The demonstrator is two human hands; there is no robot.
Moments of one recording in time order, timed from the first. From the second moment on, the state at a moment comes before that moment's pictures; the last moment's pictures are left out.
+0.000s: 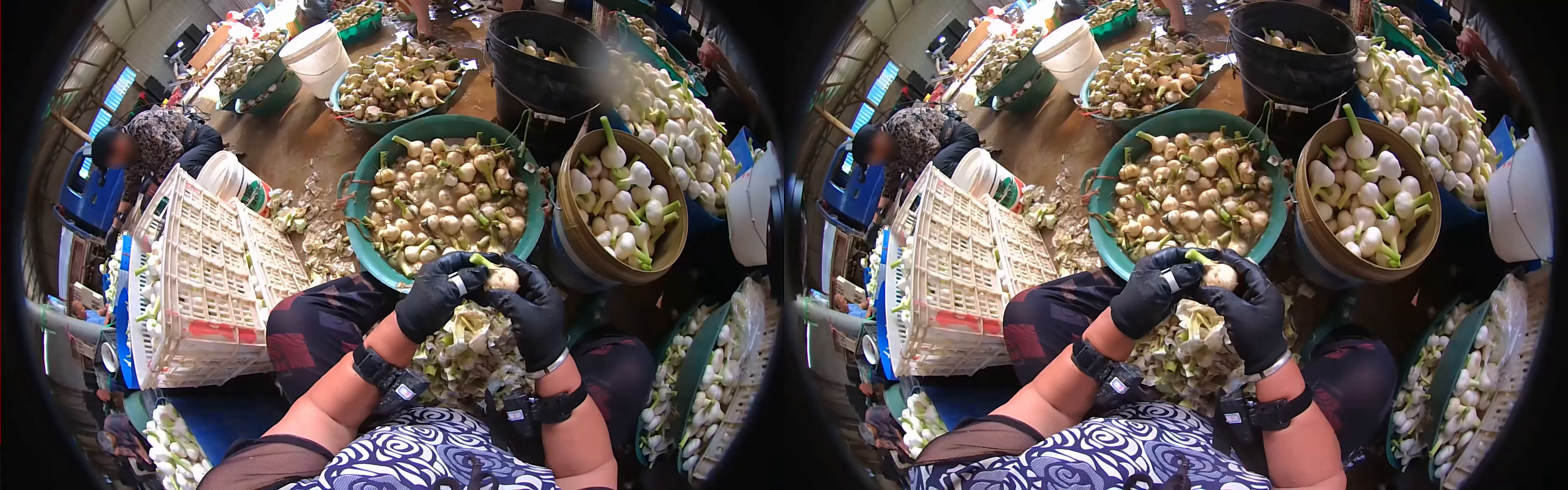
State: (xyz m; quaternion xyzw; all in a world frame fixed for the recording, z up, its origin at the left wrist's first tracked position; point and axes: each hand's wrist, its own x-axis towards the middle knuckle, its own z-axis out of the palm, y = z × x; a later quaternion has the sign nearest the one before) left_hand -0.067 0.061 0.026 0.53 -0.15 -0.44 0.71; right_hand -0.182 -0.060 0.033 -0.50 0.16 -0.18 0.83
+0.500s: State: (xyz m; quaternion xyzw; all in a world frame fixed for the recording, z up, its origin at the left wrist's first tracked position) left_hand -0.057 0.072 0.021 0.66 -0.23 -0.38 0.60; right_hand -0.181 -0.056 0.029 -0.50 0.18 -0.14 0.83
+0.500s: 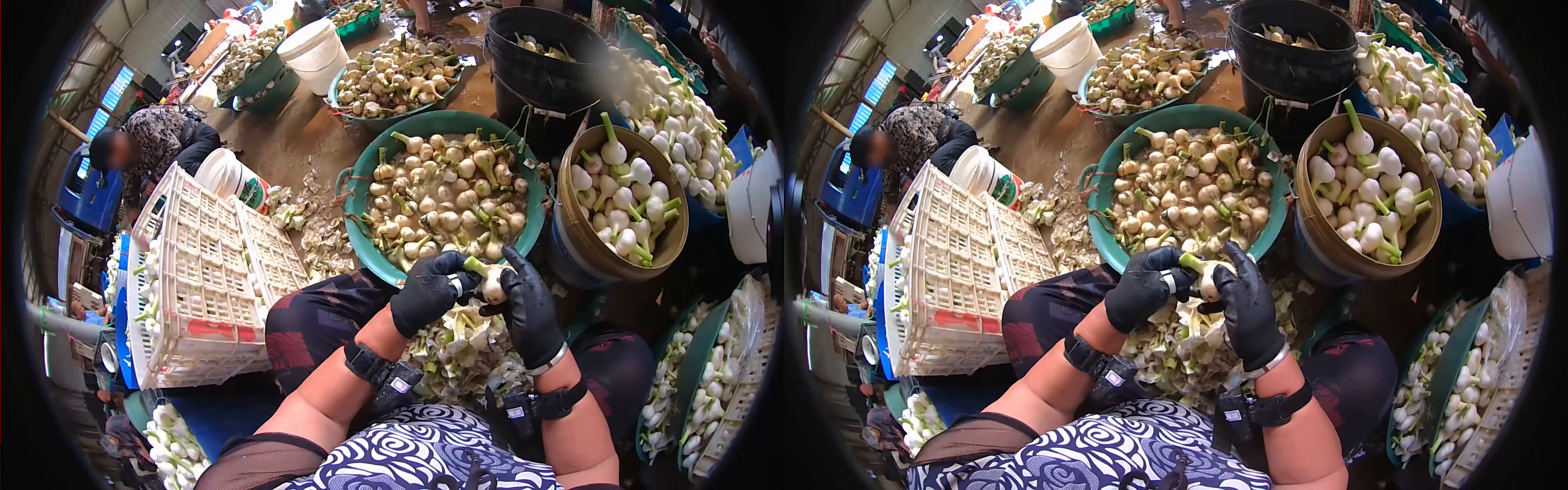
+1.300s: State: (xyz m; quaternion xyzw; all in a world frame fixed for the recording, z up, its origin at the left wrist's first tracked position) left_hand -0.043 0.072 0.029 0.56 -0.12 -0.41 0.71; right_hand -0.188 -0.054 0.031 -0.94 0.01 -0.21 0.27
